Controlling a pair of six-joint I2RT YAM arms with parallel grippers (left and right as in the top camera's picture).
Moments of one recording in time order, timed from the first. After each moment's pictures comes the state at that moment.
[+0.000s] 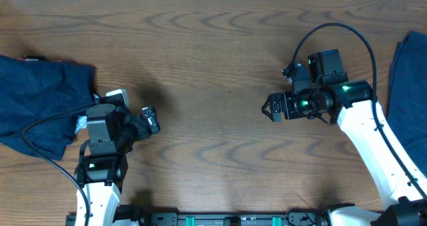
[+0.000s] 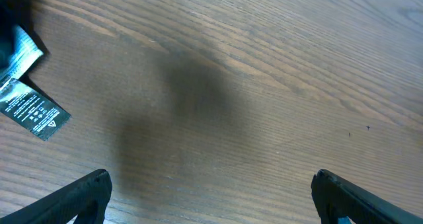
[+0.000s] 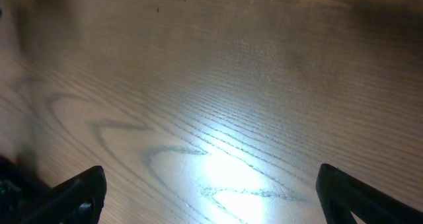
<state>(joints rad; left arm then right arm) 0.07 0.90 0.54 -0.39 0.16 -0.28 0.21 1.45 1.11 -0.88 -0.39 0.07</state>
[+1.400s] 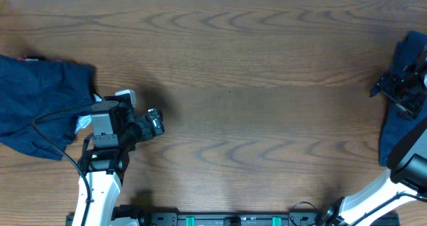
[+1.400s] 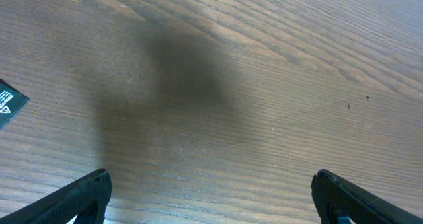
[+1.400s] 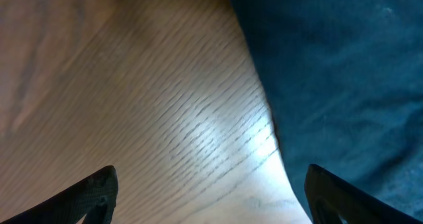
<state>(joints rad) 0.07 1.00 0.54 -0.39 0.23 -0.24 -0.53 1.96 1.53 -1.09 -0.02 0.23</state>
